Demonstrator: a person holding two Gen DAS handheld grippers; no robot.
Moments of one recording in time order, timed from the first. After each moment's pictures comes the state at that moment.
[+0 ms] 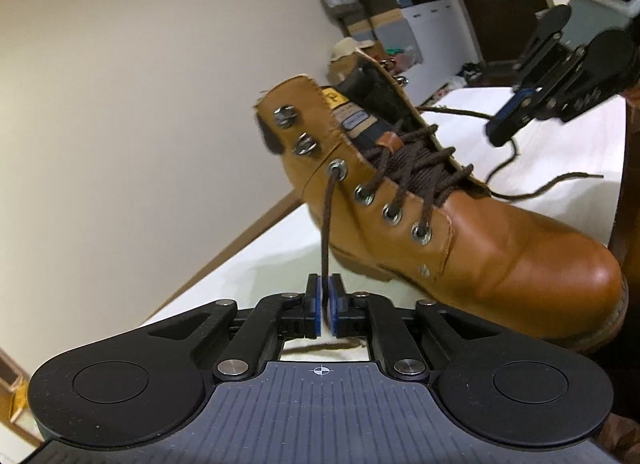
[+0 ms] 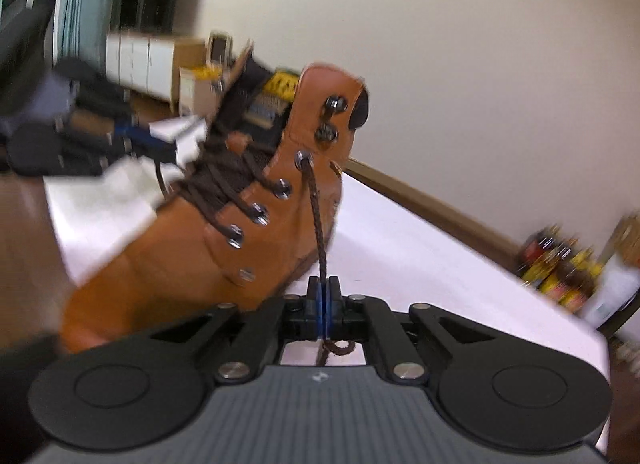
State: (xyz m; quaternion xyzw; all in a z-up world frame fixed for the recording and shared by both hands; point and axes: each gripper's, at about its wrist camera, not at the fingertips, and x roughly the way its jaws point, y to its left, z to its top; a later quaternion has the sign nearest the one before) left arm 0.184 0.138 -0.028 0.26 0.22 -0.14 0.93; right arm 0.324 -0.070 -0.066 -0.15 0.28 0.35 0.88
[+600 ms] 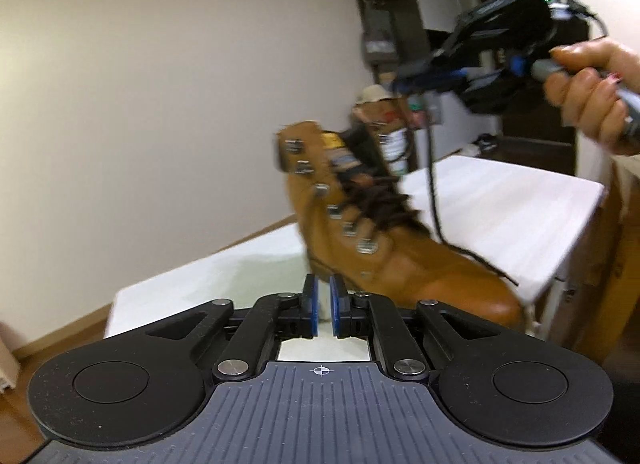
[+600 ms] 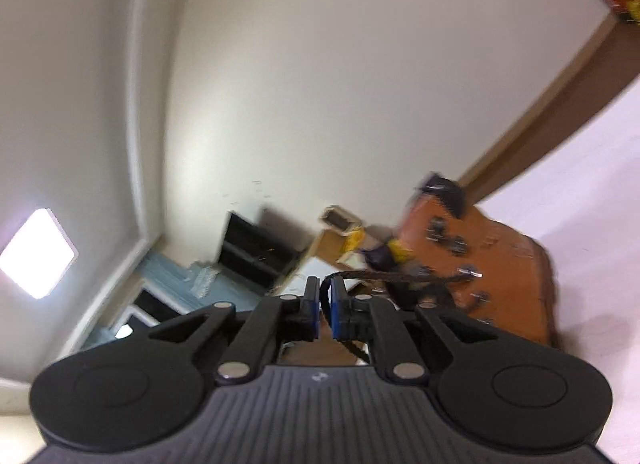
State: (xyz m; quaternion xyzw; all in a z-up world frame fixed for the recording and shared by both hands) left arm 0.121 0.128 -0.015 0.14 0.19 -0.16 0.96; right arm 0.379 -0.079 -0.049 0.39 0.32 0.44 0.75
